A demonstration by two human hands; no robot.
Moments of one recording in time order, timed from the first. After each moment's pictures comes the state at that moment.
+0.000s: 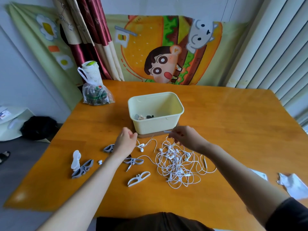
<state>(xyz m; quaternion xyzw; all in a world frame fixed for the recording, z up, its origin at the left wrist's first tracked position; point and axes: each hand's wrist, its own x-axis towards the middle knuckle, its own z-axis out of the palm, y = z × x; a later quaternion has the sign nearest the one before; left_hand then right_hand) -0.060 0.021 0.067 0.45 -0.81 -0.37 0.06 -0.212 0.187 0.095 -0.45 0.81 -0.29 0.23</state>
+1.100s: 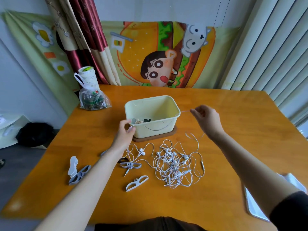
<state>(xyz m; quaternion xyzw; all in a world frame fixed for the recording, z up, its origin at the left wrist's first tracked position) -0.074 0.014 0.086 0.41 -0.70 -0.57 0.15 -0.260 0.205 0.127 -0.28 0.86 -0.42 -0.02</state>
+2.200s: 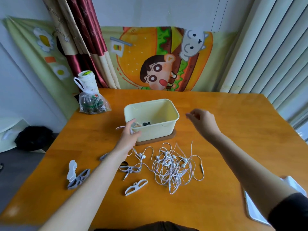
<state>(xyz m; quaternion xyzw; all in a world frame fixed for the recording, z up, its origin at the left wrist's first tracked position) -0.081 0.028 0.102 0.36 -0.70 -0.60 0.13 -0.261 0.200 0.132 -0.32 0.88 -0.35 0.00</state>
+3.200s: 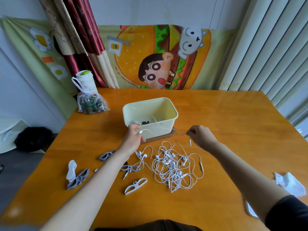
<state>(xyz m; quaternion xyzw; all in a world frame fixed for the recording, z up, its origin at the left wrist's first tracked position) -0.090 0.036 0.092 0.36 -0.75 -0.54 0.08 -0.259 0.213 0.087 -0.29 0.92 -0.20 0.14</state>
